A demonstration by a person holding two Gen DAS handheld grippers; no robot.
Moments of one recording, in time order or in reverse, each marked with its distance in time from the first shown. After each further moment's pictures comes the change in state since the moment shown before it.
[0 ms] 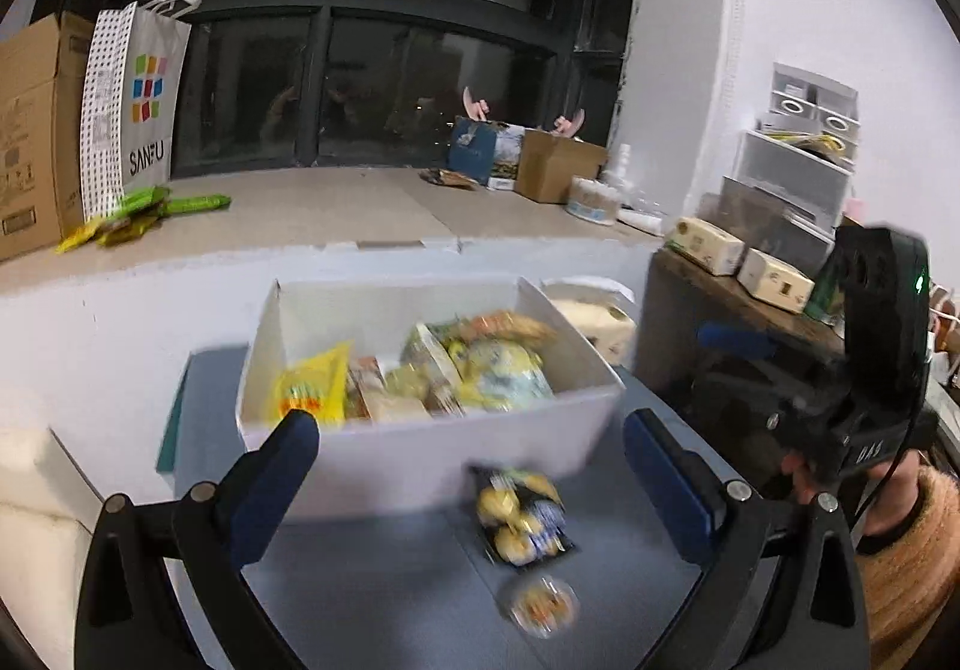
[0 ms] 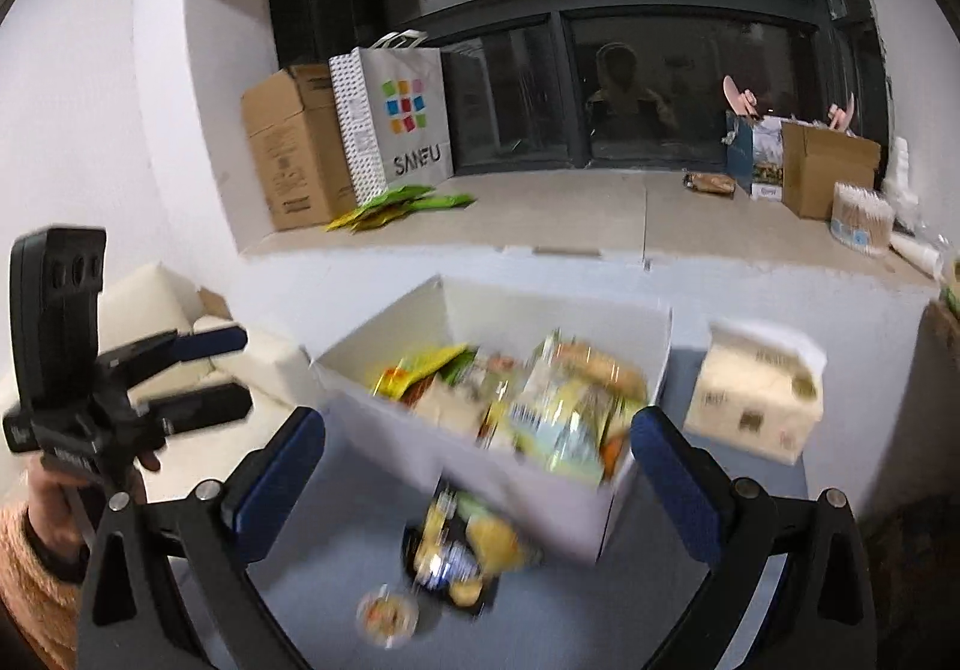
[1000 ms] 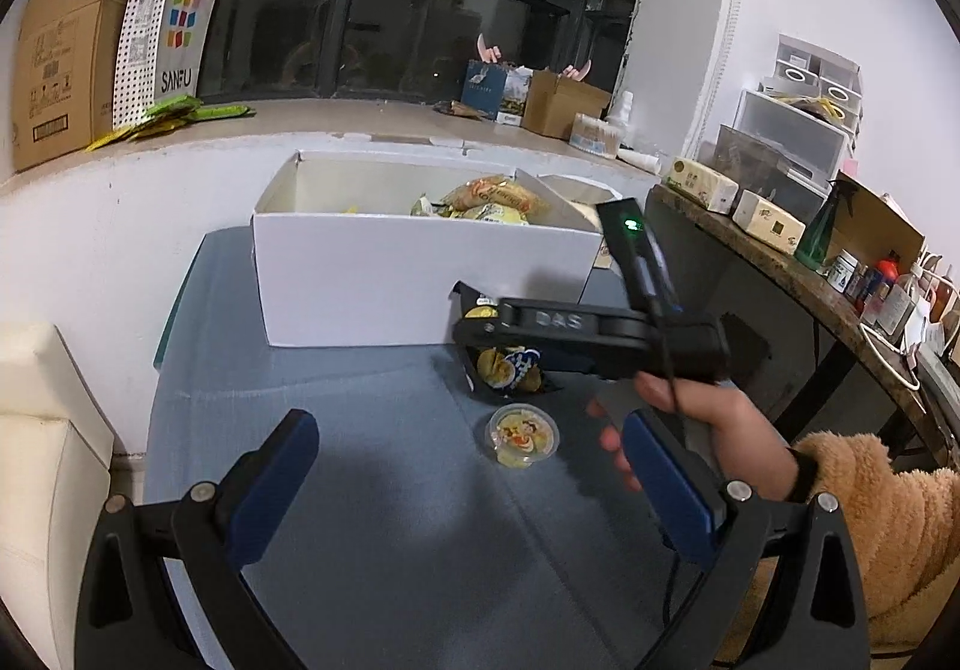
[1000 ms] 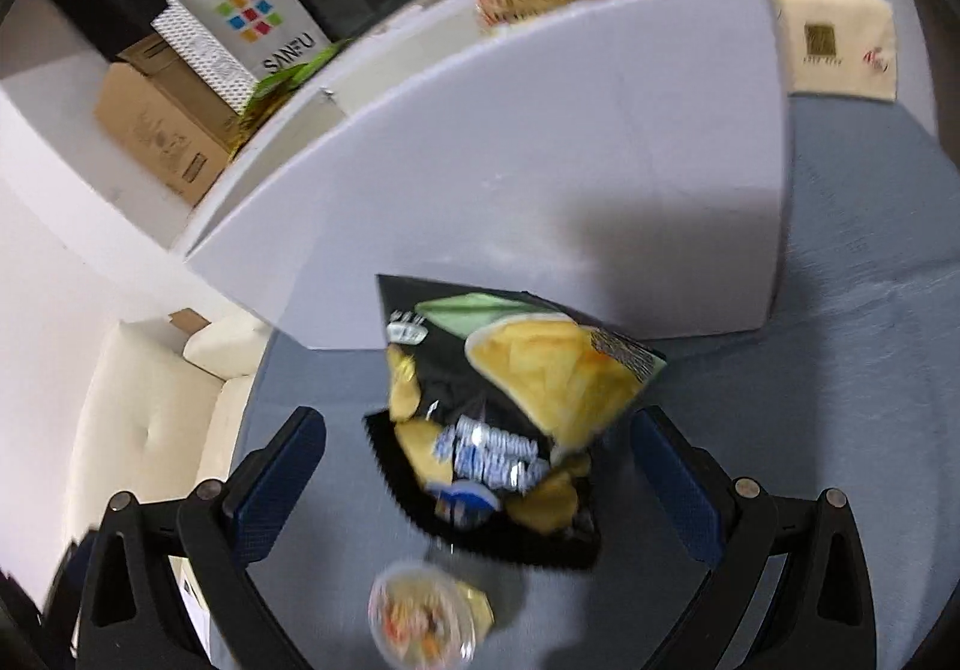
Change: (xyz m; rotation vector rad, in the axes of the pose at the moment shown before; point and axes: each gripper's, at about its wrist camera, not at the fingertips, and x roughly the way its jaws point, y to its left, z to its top) left arm -0.028 -0.011 -0.103 -0.056 0.089 0.022; right arm 0.158 -0.020 -0.084 0.494 0.319 0.016
